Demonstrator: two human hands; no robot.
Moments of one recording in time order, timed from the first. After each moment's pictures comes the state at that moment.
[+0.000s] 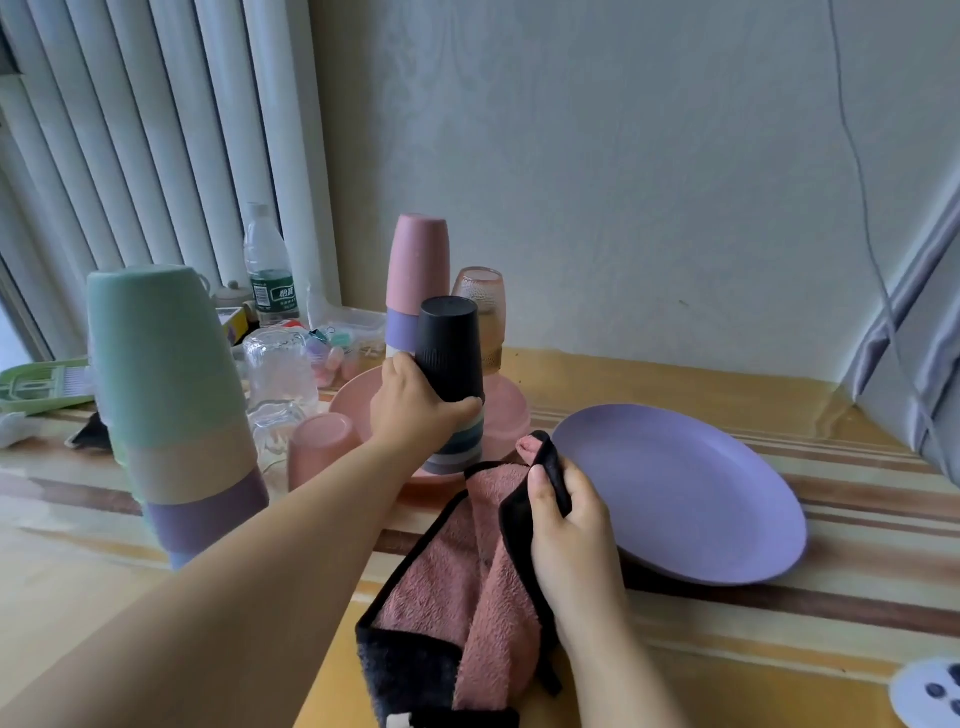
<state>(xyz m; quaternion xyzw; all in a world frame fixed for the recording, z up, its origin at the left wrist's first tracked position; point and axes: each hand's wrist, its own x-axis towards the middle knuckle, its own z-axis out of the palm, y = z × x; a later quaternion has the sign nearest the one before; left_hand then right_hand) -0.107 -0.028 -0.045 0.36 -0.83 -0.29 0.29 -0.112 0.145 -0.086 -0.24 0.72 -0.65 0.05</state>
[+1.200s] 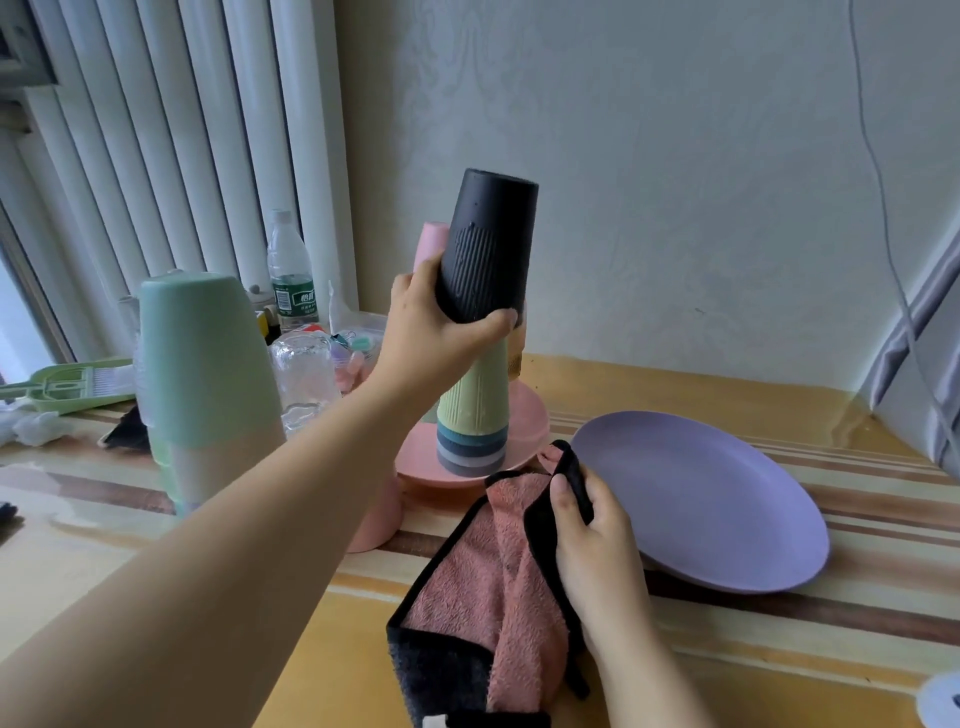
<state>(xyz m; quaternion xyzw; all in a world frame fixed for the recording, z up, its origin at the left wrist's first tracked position) -0.078 -0.020 0.031 0.19 -0.78 -0.42 0.43 -0.110 0.143 -0.088 -0.26 0.72 -0.64 0.04</state>
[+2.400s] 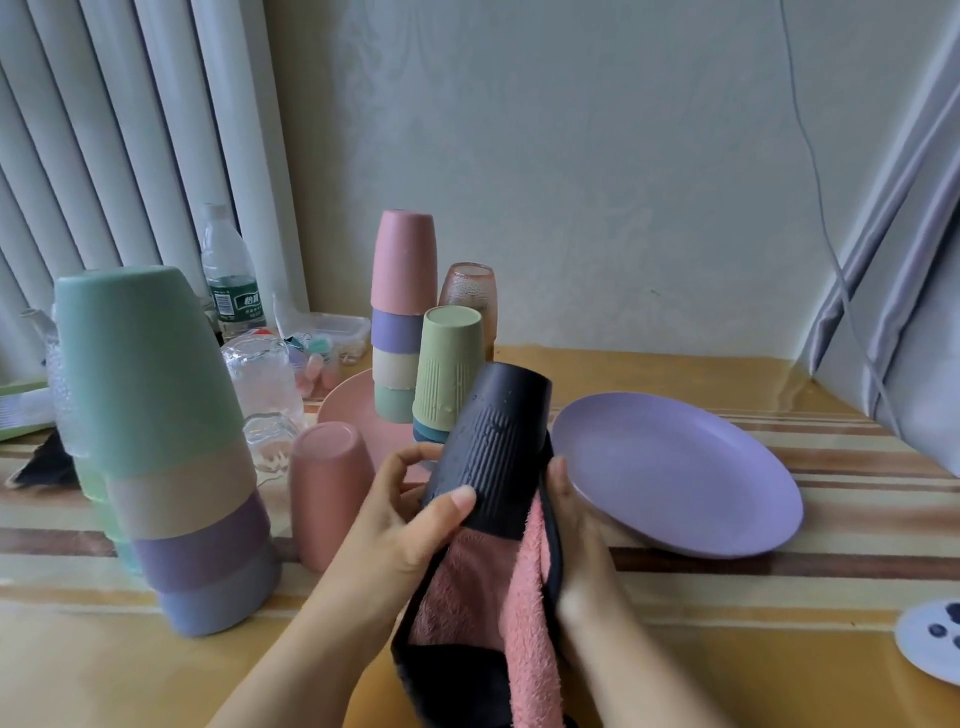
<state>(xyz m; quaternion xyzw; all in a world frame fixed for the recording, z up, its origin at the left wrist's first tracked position) -0.005 0.015 -0.082 0.10 -0.64 -0.72 0.24 -0.085 0.128 -0.084 -0.23 0.63 -0.72 0.18</state>
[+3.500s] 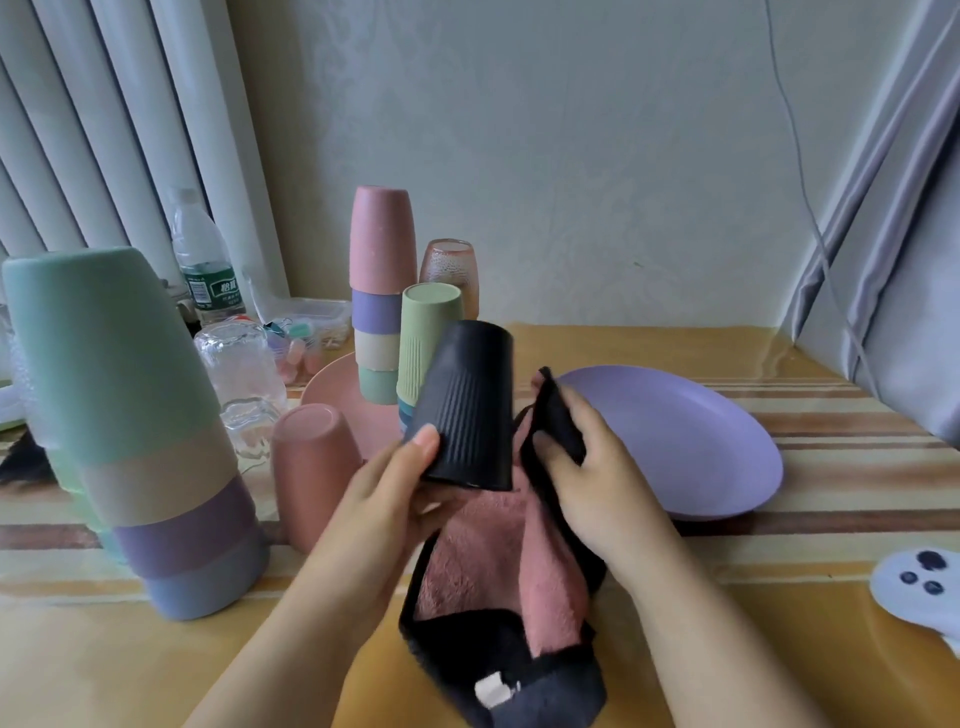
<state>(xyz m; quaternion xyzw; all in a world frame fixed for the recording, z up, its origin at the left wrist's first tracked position) -0.005 0.021 -0.072 0.15 -0.56 -0.79 0.20 -0.110 0.155 -0.062 -0.31 0.76 -0.57 0.06</state>
